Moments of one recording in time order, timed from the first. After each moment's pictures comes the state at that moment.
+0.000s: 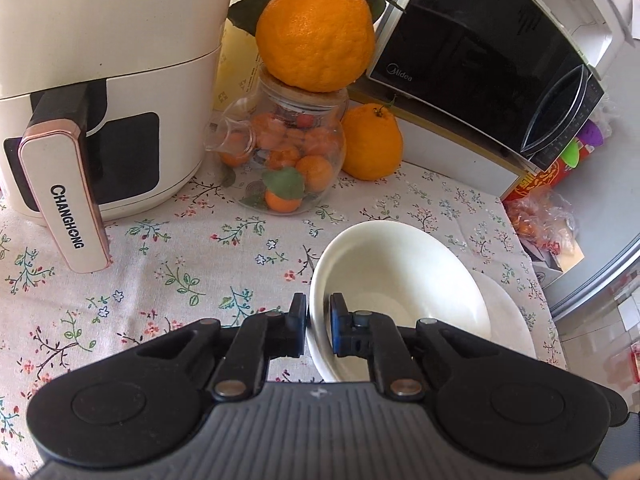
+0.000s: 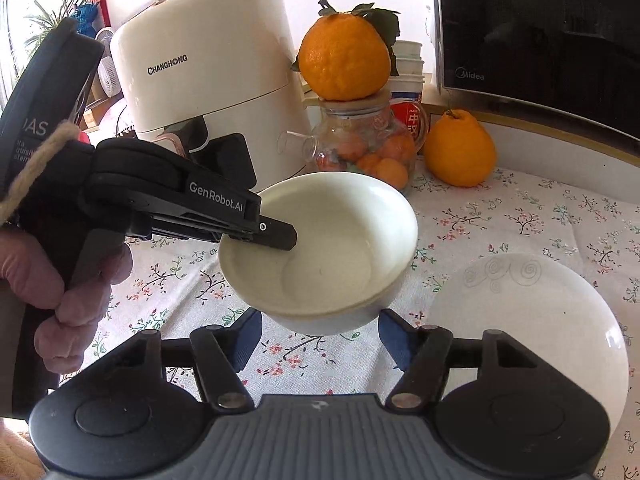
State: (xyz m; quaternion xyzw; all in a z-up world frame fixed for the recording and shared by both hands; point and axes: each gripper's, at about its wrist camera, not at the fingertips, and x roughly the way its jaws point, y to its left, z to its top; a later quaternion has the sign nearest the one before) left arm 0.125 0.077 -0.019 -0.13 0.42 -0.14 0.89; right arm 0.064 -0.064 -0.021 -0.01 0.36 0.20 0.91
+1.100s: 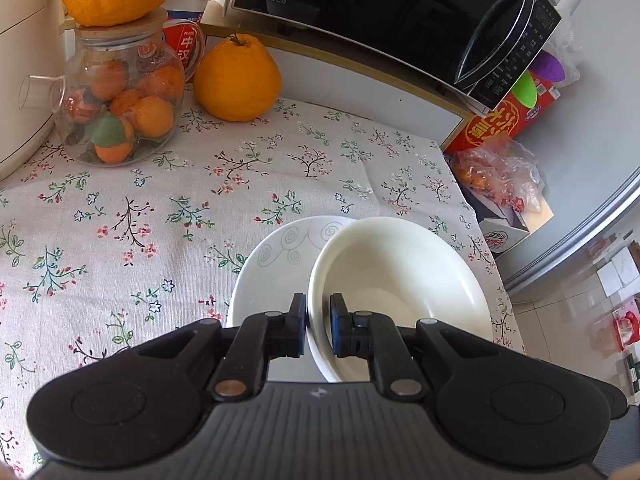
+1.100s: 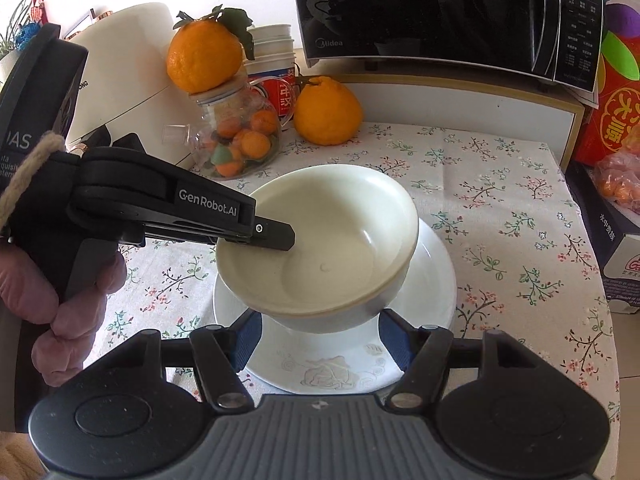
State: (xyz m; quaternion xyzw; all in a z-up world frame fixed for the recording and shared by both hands) left arm 0.126 -0.052 -0.037 -0.11 0.46 -0.19 0.86; right arm 0.053 -0.189 -0.027 0.01 0.42 0.13 0.90
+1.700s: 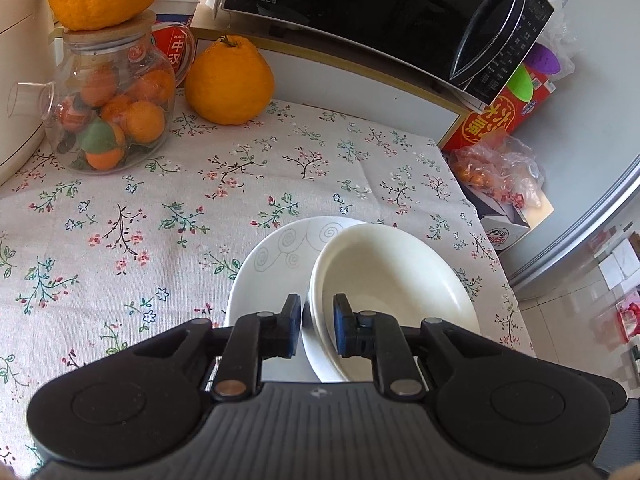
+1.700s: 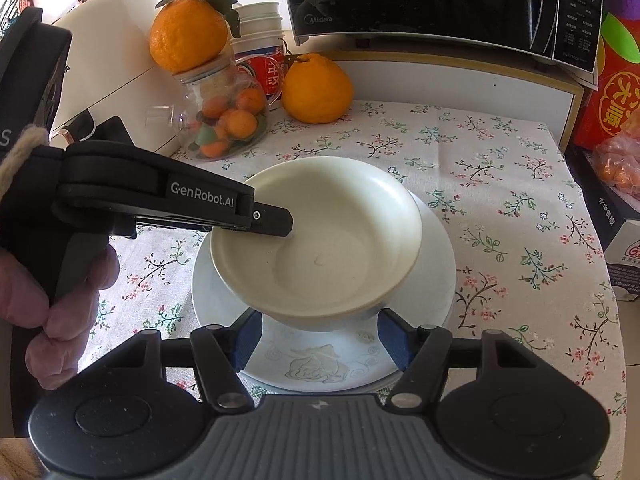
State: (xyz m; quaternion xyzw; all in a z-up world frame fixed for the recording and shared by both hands) left arm 0.127 -0.053 -0.040 -0.10 0.45 -0.20 0.87; right arm 0.059 -0.188 -0.040 0.01 0.43 0.12 0.89
